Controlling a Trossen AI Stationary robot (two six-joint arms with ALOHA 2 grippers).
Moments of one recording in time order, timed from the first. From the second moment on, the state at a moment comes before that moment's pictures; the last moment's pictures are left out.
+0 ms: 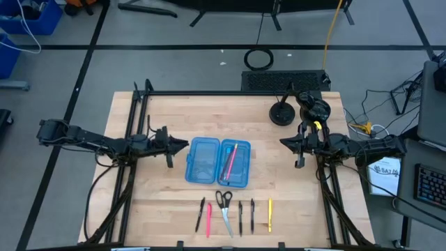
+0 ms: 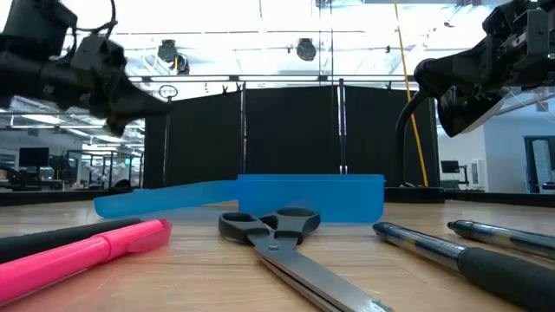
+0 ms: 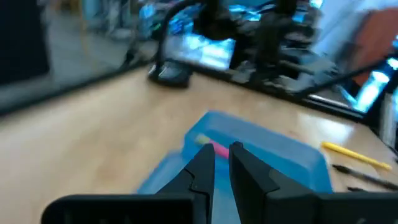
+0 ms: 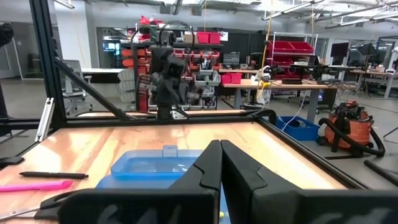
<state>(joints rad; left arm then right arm) -0.05 0.82 0.05 0.68 -0.24 -0.23 0.09 0.10 0.01 0.19 0.26 -0.04</state>
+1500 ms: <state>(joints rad) -0.11 0.22 0.10 0.23 -0.21 0.31 0.54 1.48 1.38 -0.97 0.33 0.99</state>
